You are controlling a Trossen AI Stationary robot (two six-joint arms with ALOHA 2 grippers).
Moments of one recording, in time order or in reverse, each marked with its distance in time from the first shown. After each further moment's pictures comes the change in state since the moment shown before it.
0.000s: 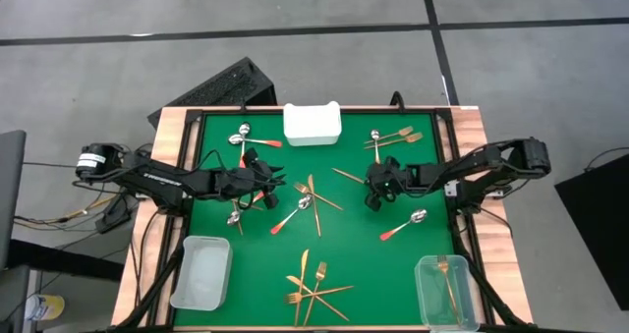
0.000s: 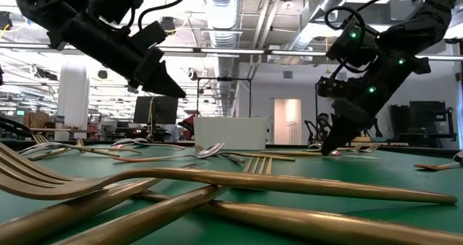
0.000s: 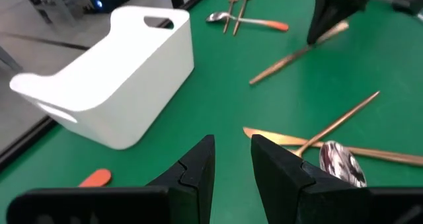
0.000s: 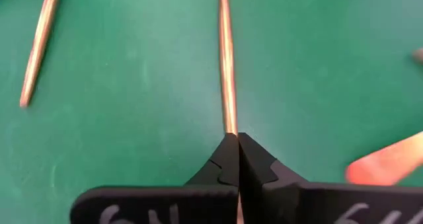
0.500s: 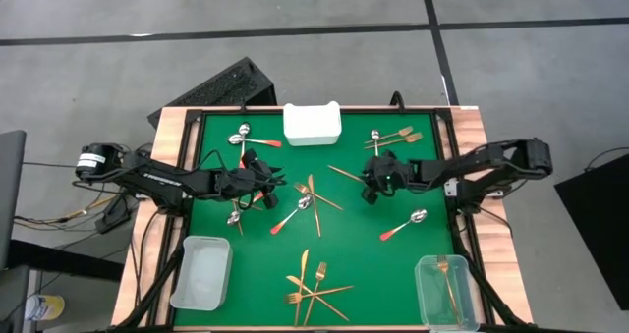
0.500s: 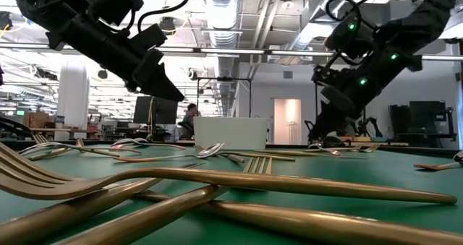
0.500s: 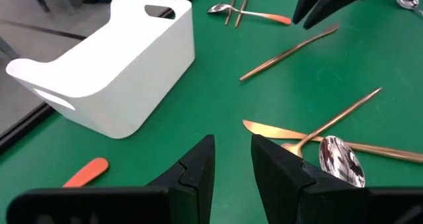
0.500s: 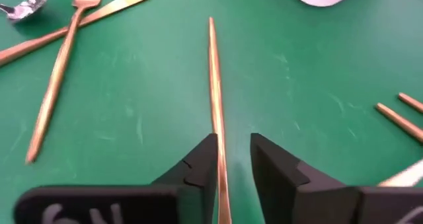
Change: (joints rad) left arm 0.000 0.000 0.000 -0.023 0.000 -0.037; right arm -0.055 0.004 0.005 0.110 -0.007 -0.061
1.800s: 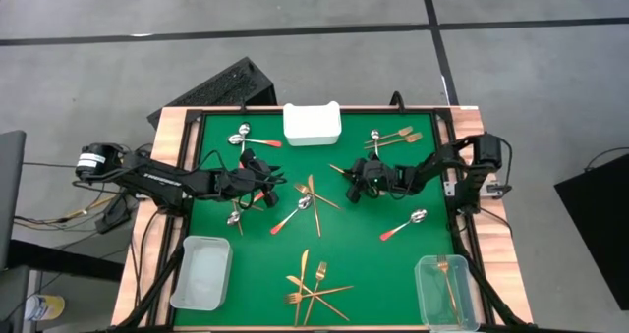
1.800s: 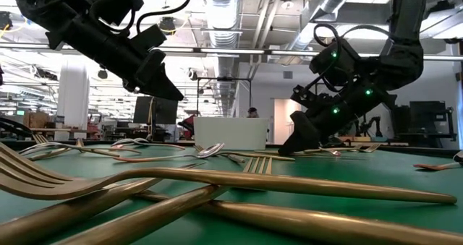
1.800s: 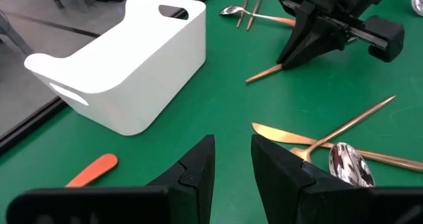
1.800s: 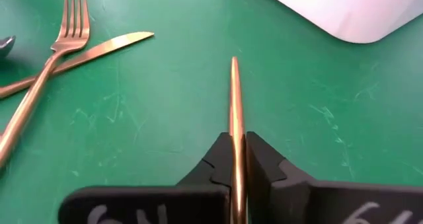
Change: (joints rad) left arm -0.002 0.000 0.000 0.000 -0.042 -0.035; right arm 0.001 0.386 0.002 0.512 0.016 -0.028
